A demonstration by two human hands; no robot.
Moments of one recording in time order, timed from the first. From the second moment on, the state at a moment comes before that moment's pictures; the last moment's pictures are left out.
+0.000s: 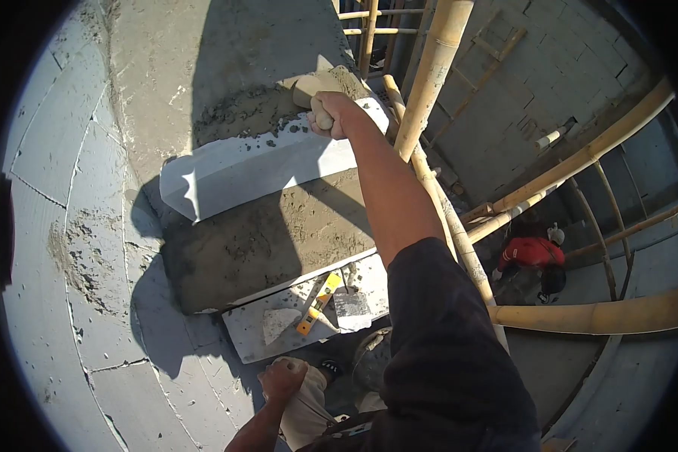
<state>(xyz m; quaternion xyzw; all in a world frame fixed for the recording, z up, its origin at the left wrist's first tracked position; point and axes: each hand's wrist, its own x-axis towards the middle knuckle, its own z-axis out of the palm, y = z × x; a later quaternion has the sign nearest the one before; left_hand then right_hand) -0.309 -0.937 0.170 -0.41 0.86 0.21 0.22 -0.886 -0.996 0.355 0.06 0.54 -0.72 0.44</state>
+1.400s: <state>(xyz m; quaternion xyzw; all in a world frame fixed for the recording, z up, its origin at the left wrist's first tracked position) -0.286 -0.853 0.178 -0.34 0.89 0.13 0.26 -0.302 -0.491 -0.039 0.17 0.78 -0.33 0.51</state>
